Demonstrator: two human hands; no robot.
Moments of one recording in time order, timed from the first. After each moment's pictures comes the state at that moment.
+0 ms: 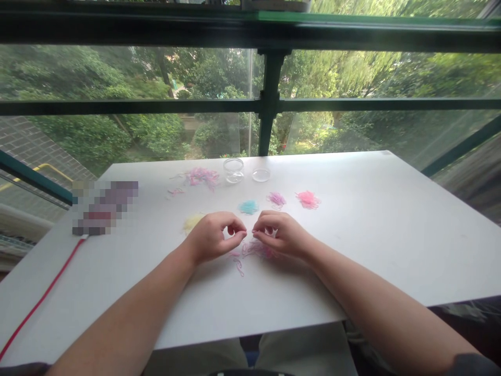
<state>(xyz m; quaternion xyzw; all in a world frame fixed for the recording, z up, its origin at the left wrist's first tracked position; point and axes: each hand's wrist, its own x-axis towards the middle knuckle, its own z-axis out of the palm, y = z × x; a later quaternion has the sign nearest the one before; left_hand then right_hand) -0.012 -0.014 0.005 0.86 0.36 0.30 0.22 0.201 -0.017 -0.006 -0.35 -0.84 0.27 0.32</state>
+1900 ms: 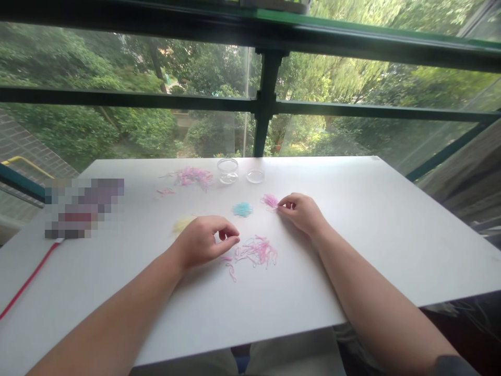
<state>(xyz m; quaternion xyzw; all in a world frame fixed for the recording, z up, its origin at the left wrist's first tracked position) -0.018 -0.012 0.002 0.86 0.37 0.28 0.22 0.263 0.028 -0.015 -0.61 -0.73 0.13 0.29</state>
